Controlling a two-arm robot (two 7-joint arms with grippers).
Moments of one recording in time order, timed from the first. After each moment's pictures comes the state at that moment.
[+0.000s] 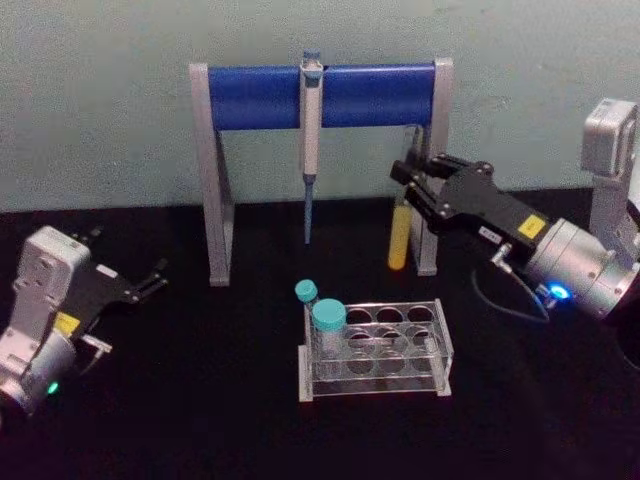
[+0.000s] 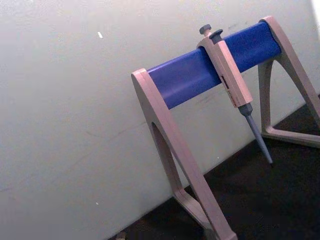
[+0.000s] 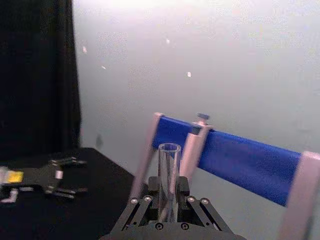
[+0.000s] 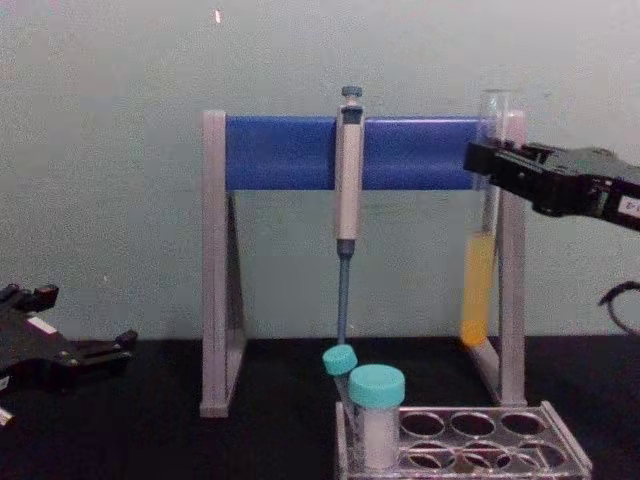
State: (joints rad) left arm -0.20 0.60 0.45 -1.41 -0.25 -0.12 0.03; right arm 0.37 0.45 -0.37 -1.40 0.56 -0.13 0.62
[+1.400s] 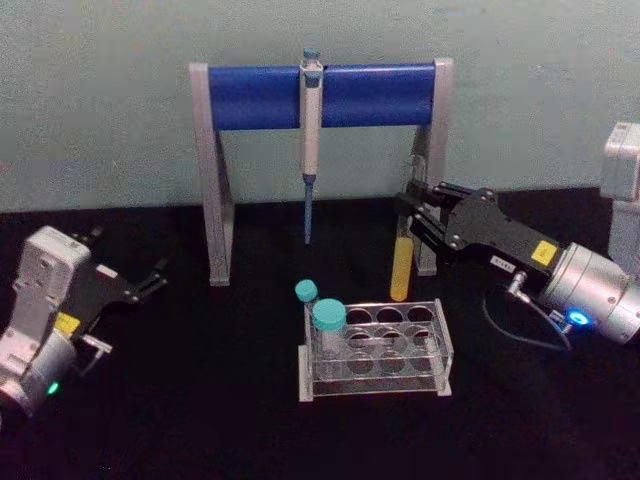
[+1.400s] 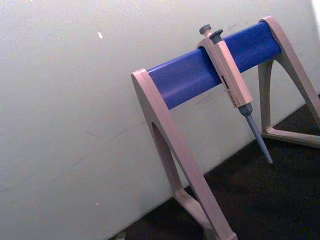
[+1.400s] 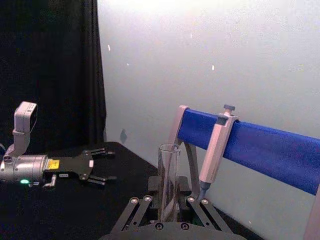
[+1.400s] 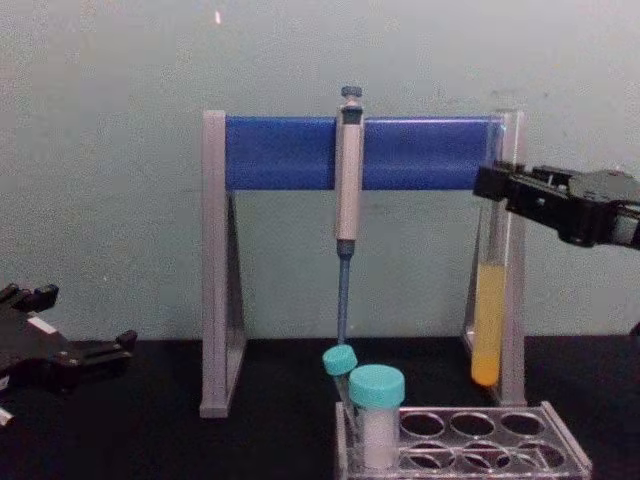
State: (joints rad) left arm -0.20 0.60 0.45 -1.41 -0.25 -0.12 0.03; right arm 0.33 0.53 -0.40 -1.46 0.64 -0.12 0.68
